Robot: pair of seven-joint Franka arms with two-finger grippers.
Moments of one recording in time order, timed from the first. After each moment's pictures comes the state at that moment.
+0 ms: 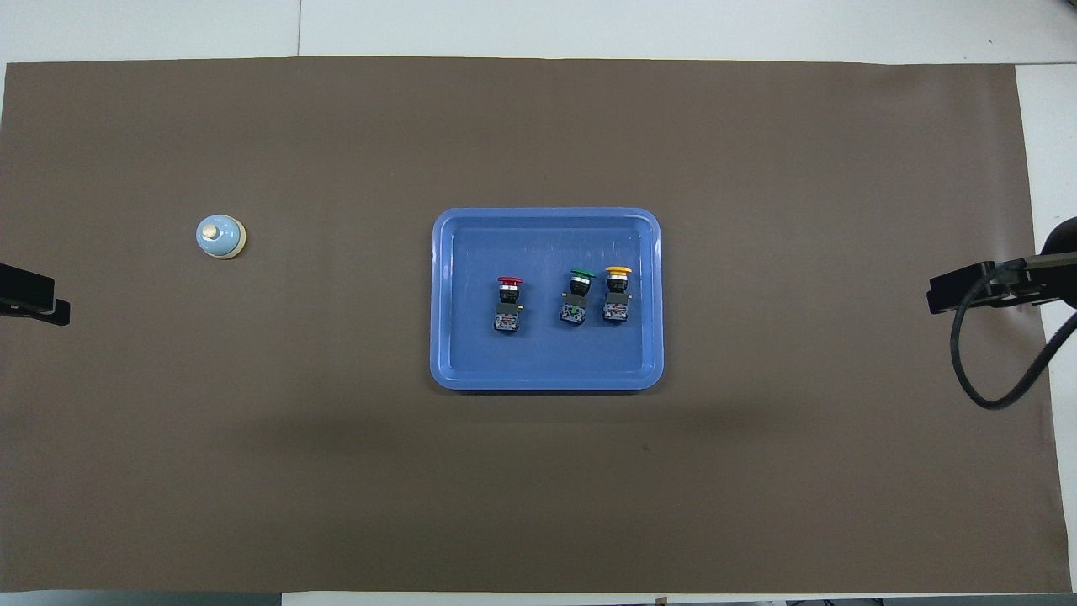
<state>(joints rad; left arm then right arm) 0.02 -0.07 0.03 -1.63 -0.02 1.42 -0.03 -0.23 -0.11 0.22 -1.68 -0.02 1.47 -0.06</state>
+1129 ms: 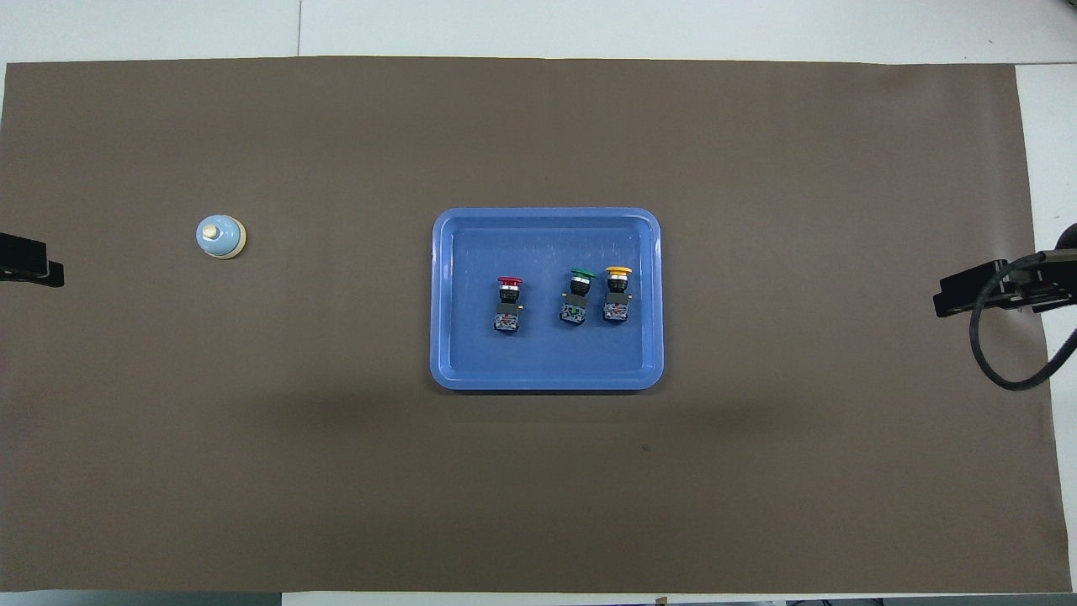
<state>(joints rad) 0.02 -0.06 0.03 -1.63 -0.02 1.56 -0.03 -0.20 -0.08 0.16 -1.66 0.02 1.49 -0.06</state>
